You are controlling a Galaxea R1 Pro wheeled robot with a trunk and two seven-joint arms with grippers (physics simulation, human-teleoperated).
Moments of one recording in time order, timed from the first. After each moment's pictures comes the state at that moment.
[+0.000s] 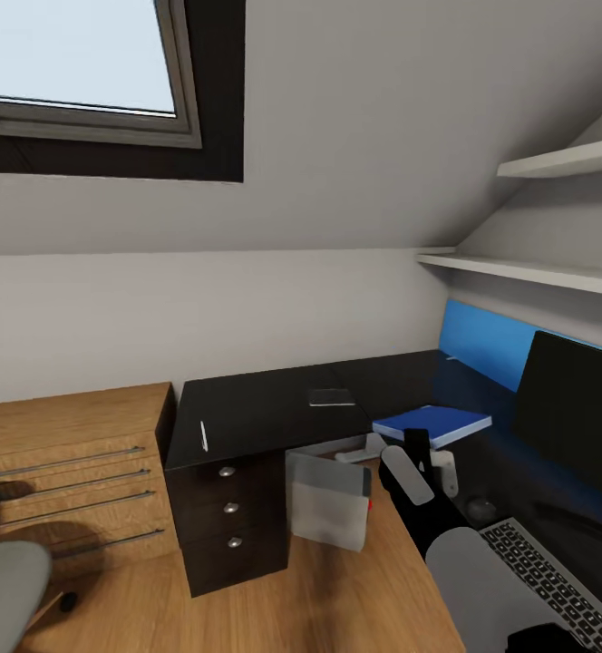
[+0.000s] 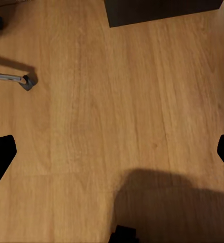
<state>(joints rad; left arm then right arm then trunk) -0.13 -0.07 0.23 -0.34 -0.18 -0.17 0.20 -0.74 0.10 0.15 -0.73 -1.23 -0.68 -0.64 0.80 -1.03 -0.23</state>
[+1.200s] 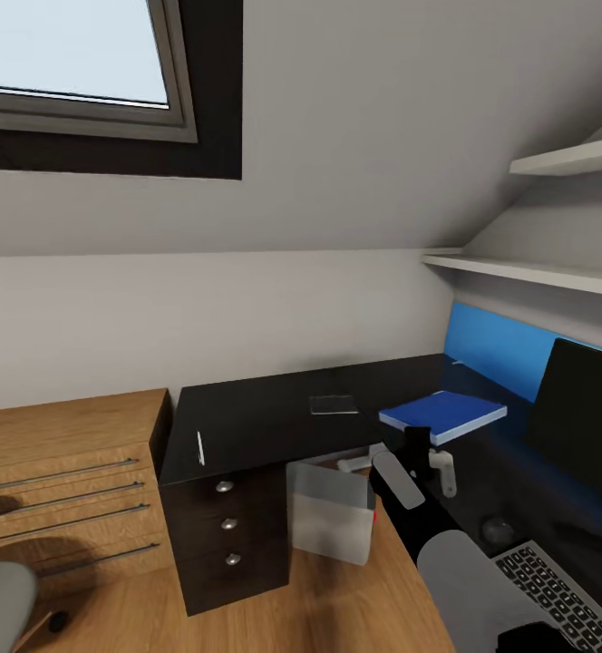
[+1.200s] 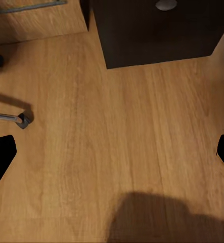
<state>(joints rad) -0.13 -0.08 0.23 -0.34 -0.18 -0.28 0.20 -0.74 0.13 0.15 -0.69 -1.23 -0.84 -0.50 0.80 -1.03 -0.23</state>
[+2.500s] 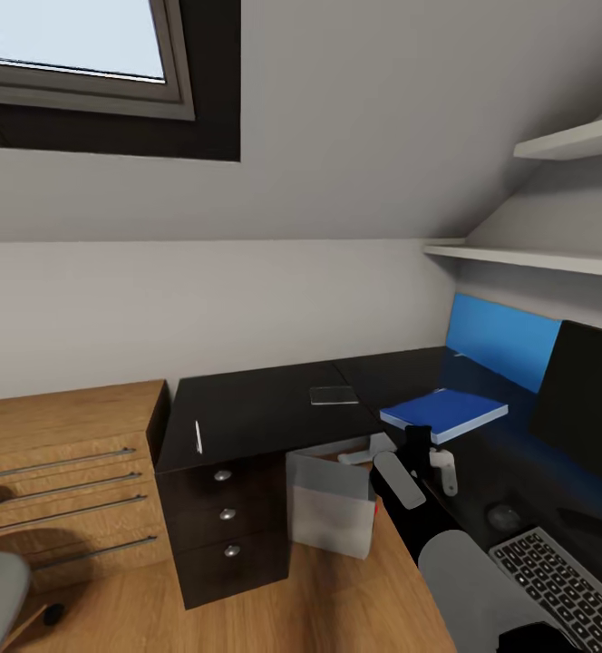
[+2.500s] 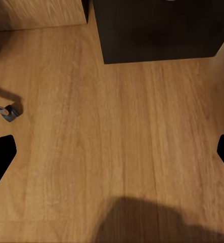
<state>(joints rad) -0.13 -0.09 0.23 -0.34 -0.13 -0.30 0.20 -0.74 0.12 0.15 -0.69 -1.22 -0.84 -0.49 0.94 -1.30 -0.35</state>
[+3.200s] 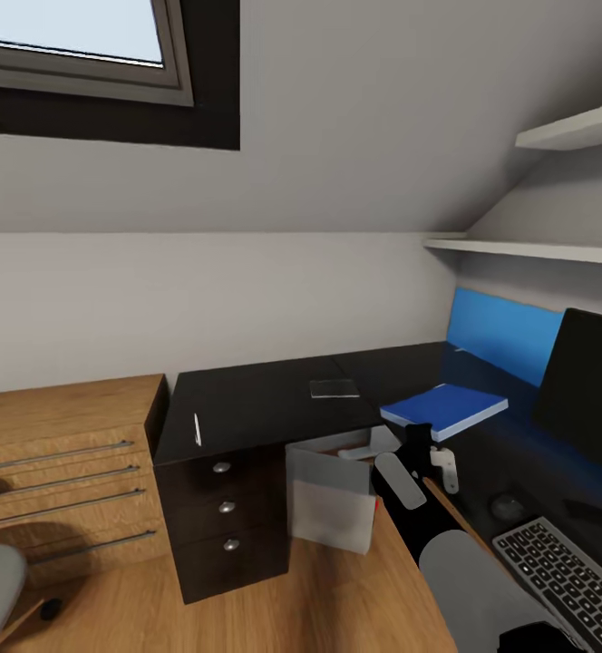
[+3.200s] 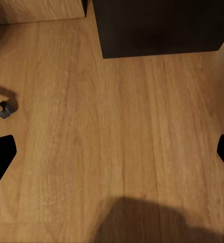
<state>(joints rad) -0.13 -0.09 0.23 -0.34 -0.13 -0.30 0.20 -0.74 0.12 0.15 -0.68 -1.23 -0.84 -0.45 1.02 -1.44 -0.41</state>
